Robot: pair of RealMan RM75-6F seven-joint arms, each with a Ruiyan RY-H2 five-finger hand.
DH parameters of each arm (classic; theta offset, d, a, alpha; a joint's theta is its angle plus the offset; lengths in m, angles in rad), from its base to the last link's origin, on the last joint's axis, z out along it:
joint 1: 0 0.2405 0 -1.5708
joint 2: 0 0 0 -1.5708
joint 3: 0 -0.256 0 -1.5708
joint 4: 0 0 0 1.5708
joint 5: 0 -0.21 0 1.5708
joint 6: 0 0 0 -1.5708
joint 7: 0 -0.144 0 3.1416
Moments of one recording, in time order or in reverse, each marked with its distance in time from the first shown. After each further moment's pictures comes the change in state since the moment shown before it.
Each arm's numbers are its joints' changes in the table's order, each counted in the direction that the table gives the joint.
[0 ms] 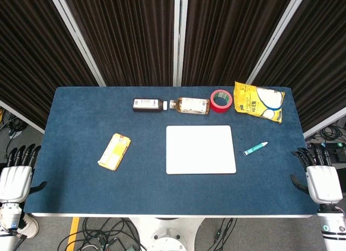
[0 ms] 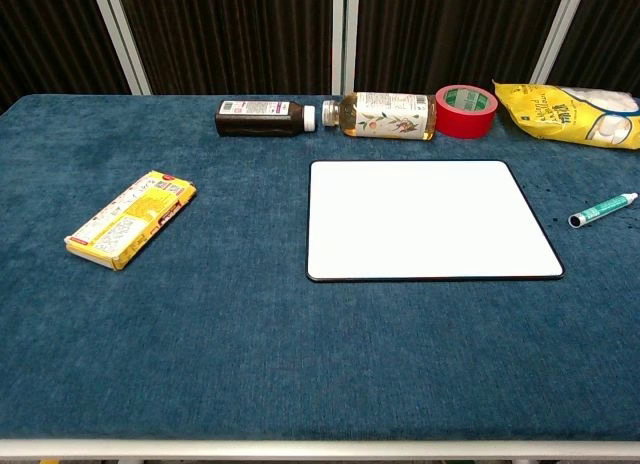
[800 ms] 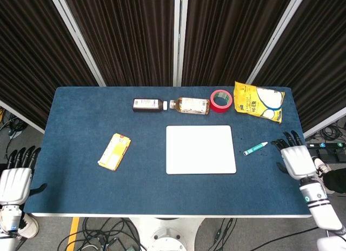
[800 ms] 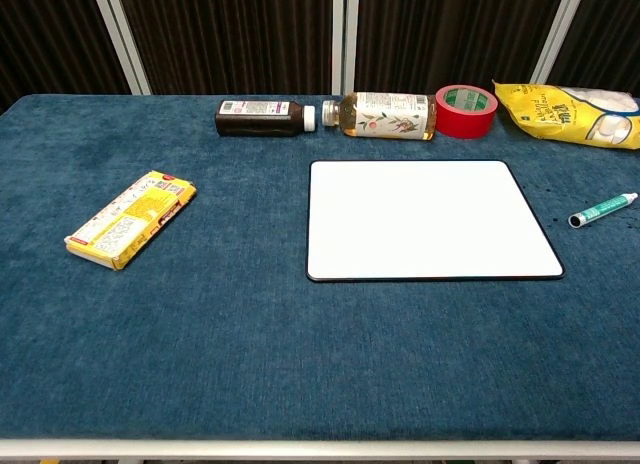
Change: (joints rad) left arm 0.014 0.004 -0.008 0.018 0.004 0.007 0.003; right arm 0.240 -0.113 -0.021 -0.288 -0.006 -0.339 0.041
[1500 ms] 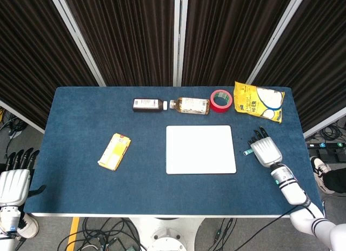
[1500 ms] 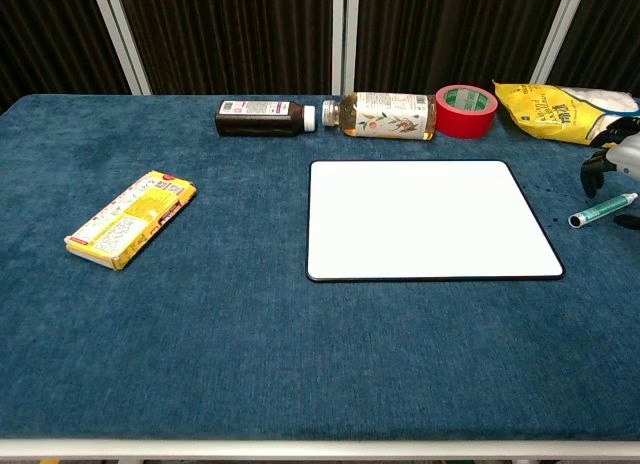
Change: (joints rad) left arm 0.005 -0.008 0.000 -0.011 0.018 -0.013 0.023; right arm 0.177 -0.363 0.074 -0.545 0.097 -0.101 -0.089
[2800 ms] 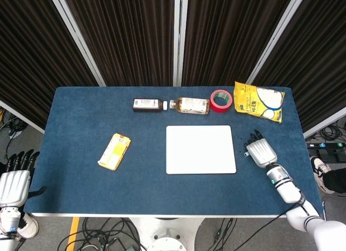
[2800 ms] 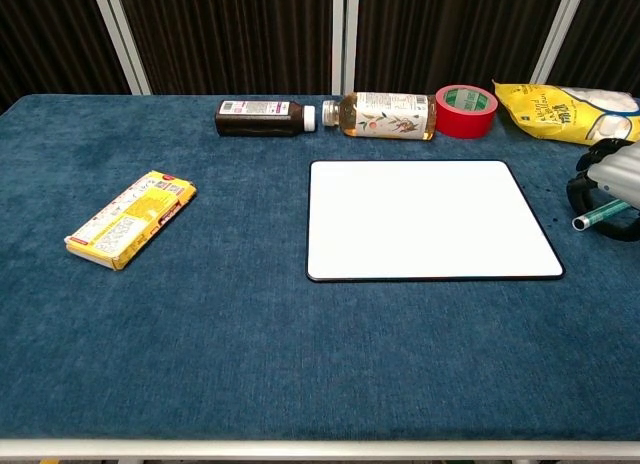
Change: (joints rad) left arm 0.005 -0.003 -0.002 -0.009 0.006 -0.012 0.025; right arm 0.023 -0.092 0.062 -0.160 0.007 -0.010 -0.108
